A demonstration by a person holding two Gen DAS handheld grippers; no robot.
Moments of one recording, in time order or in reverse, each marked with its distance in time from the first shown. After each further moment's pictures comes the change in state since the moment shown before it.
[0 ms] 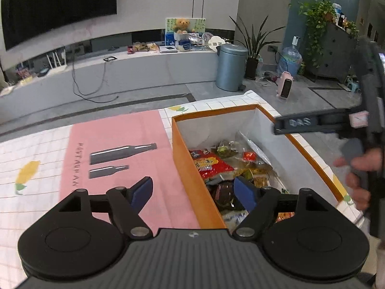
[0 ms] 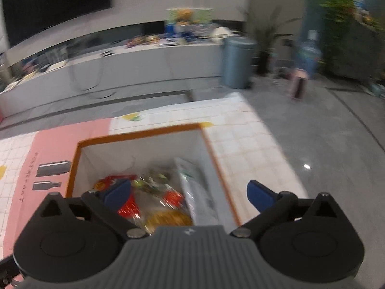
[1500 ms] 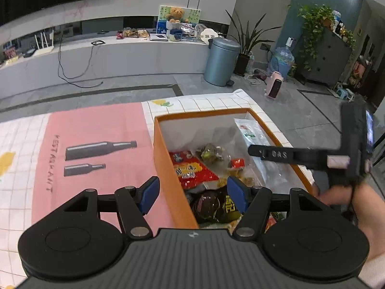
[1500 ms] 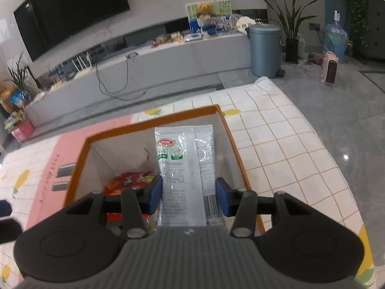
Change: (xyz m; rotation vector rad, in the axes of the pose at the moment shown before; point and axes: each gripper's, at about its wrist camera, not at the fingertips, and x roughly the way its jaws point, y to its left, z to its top) left arm 0.046 0.009 0.024 -0.075 0.057 -0.119; right arm 0.089 -0.021 -0.003 0.027 0.031 0.286
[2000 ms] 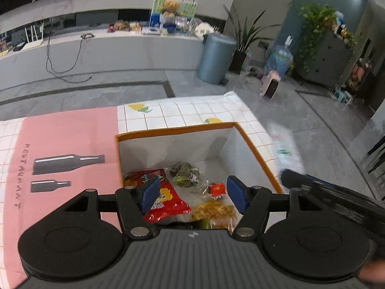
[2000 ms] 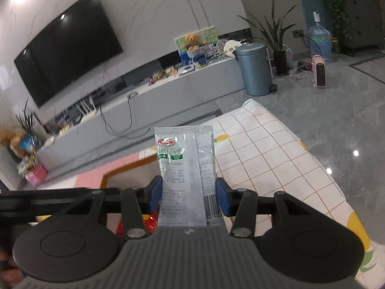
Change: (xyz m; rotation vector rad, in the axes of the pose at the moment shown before) left arm 0.041 -0.029 0.041 -0.031 0.020 -0.027; right arm -0.069 -0.030 -0.006 0.129 -0.150 0.056
